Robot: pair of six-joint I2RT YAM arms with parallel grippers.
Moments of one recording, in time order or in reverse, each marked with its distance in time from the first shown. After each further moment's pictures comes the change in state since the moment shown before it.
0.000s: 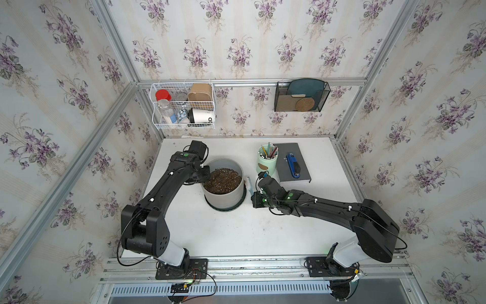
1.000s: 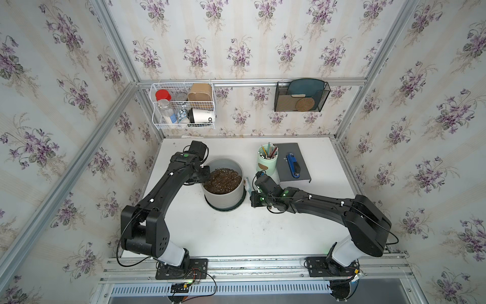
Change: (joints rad) left arm -0.003 -0.006 -0.009 0.010 -0.005 -0.001; right arm -0.012 0.083 0.063 -0.036 -0.020 -0.008
